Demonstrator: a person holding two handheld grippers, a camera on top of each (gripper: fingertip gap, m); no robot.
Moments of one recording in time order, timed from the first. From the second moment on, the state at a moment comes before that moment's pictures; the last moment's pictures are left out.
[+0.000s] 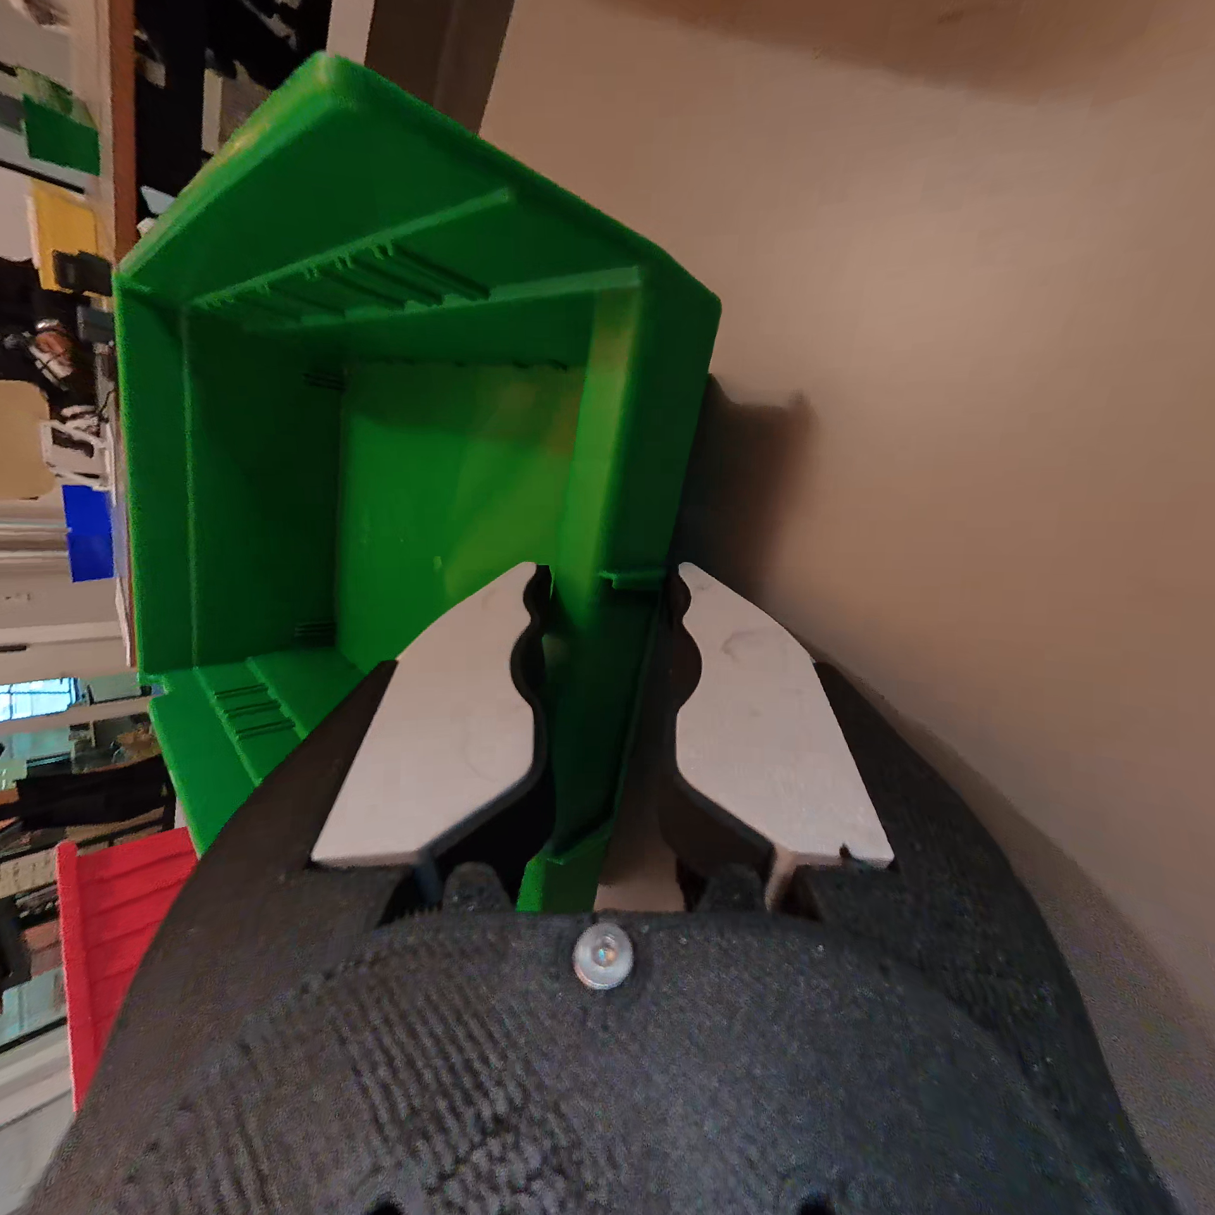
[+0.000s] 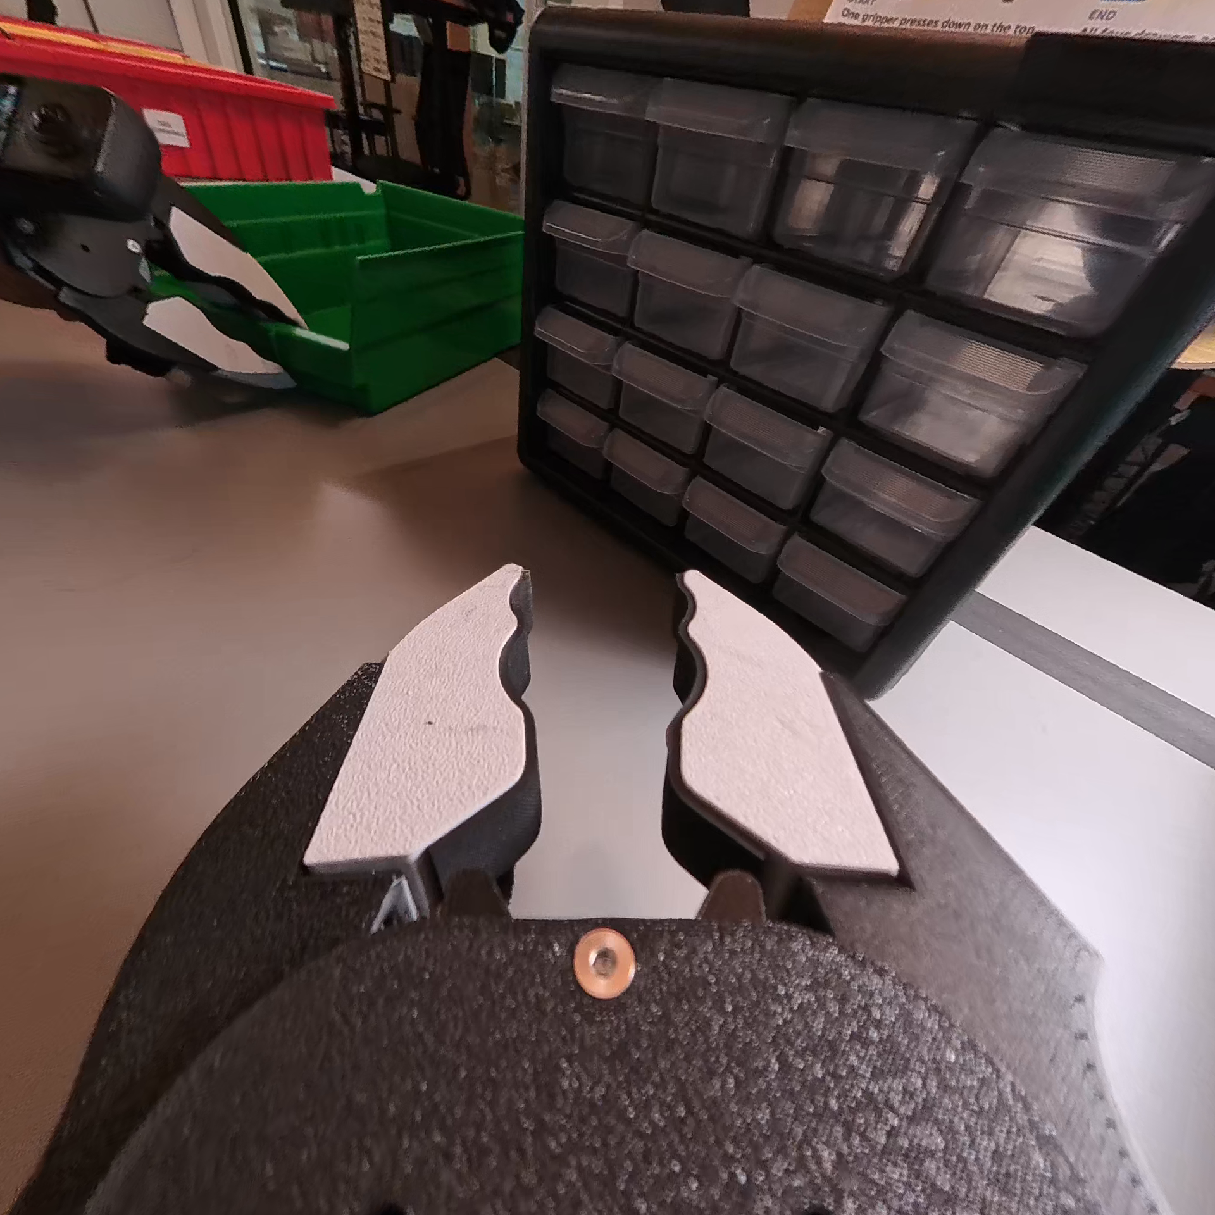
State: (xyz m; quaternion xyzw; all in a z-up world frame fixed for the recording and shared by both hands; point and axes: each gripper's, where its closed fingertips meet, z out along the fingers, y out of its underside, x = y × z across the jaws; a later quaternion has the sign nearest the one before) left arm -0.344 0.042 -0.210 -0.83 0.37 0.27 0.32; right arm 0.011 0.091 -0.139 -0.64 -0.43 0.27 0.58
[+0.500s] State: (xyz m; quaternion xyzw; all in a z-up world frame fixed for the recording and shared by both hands) left arm -0.311 0.038 -0.215 -0.83 0.40 0.22 0.33; right arm 0.002 0.087 -0.149 -0.64 -0.44 0.28 0.57
